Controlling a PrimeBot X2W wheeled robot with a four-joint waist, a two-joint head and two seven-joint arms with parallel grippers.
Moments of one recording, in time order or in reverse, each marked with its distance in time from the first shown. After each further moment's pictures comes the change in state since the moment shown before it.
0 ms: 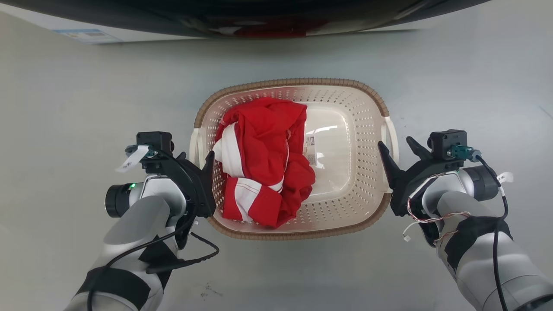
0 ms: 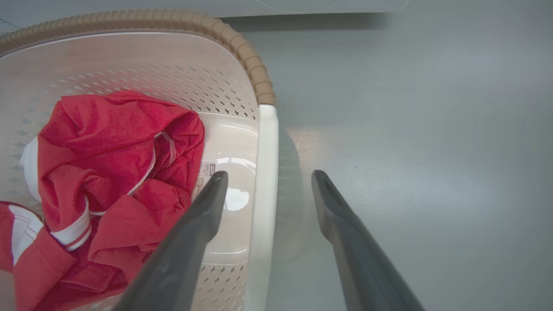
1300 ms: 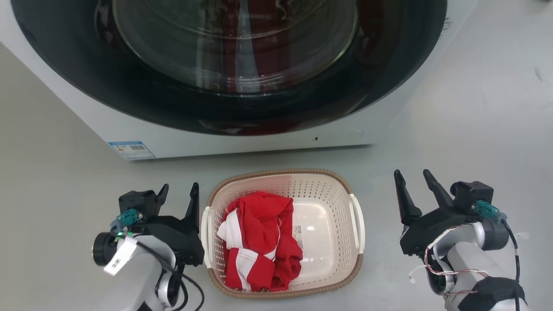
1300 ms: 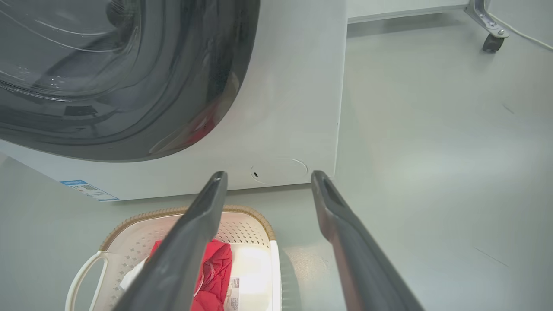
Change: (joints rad) left arm 0.337 0.125 0.114 -0.395 0.143 0.132 -0.199; right arm 0.379 -0.072 -0.211 -0.497 -0.029 -0.115 -0.033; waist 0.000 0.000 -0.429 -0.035
